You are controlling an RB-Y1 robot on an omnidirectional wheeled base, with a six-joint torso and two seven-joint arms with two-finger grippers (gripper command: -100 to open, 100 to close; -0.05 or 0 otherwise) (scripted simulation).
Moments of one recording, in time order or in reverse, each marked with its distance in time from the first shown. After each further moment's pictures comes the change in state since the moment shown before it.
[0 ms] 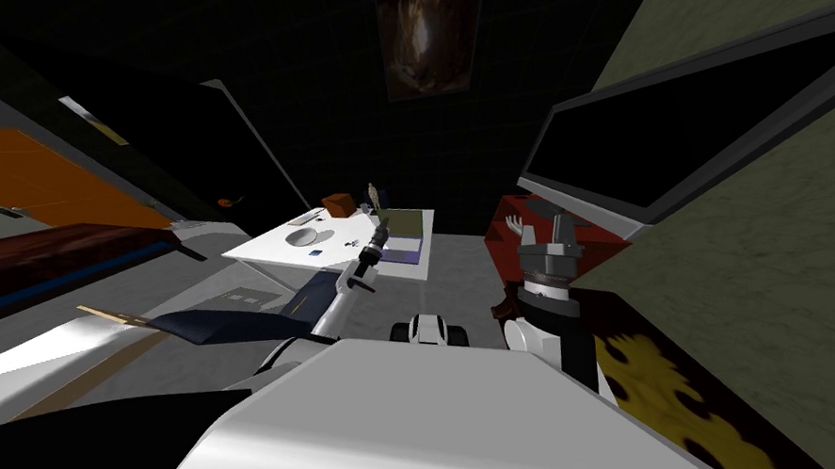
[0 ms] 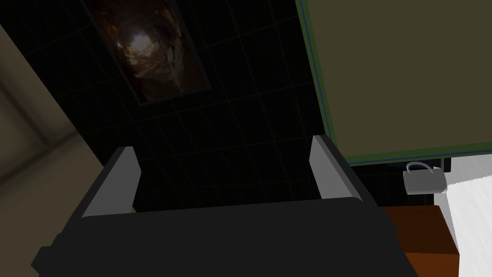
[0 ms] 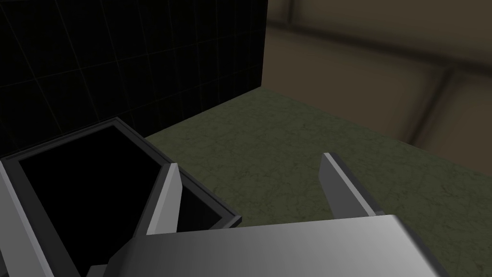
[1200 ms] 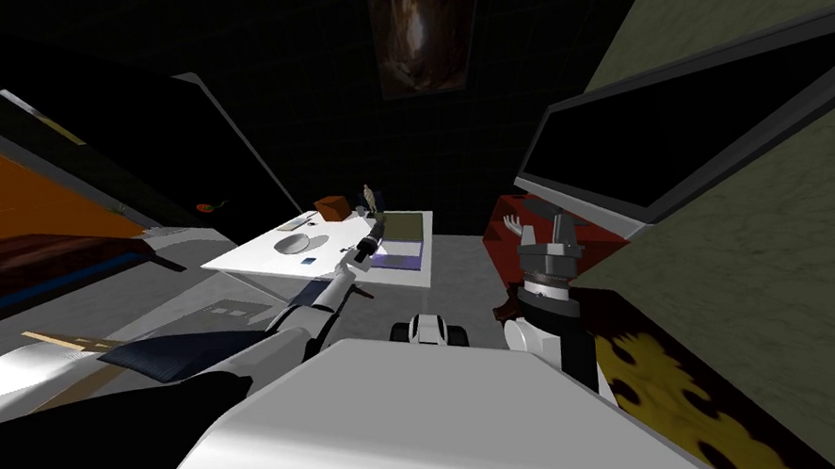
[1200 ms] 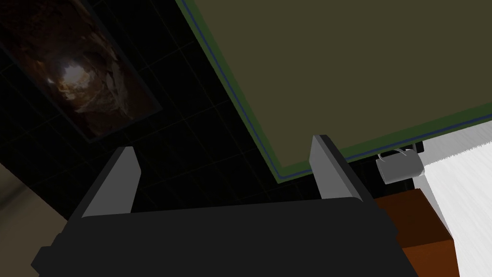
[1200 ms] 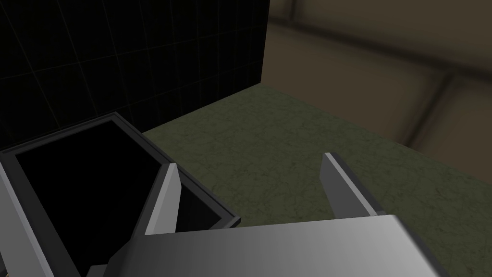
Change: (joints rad) left arm -0.245 0.106 -0.021 0.372 -0.065 0.052 0.066; right arm 0.000 0.000 0.000 0.000 0.000 0.000 0.000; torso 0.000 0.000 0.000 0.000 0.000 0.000
